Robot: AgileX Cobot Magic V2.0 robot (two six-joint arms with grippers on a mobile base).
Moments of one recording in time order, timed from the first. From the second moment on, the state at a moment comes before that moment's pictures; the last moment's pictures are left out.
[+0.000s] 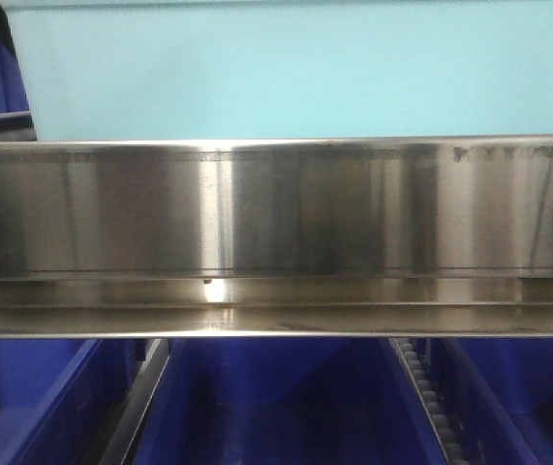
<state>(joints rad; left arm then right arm) -0.41 1.82 -1.78 0.16 1.22 -0.31 0.28 1.71 -1.64 0.11 1.22 0.01</state>
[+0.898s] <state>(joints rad) -0.41 1.79 -1.80 0.12 1.22 -0.33 0.28 1.66 -1.65 0.12 1.22 0.04</state>
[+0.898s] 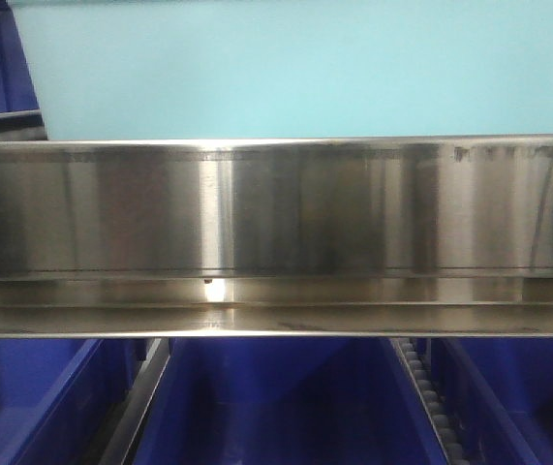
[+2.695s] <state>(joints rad) -0.41 1.62 -1.97 0.13 1.18 -0.33 0.28 1.44 -1.75 0.11 1.05 0.08</state>
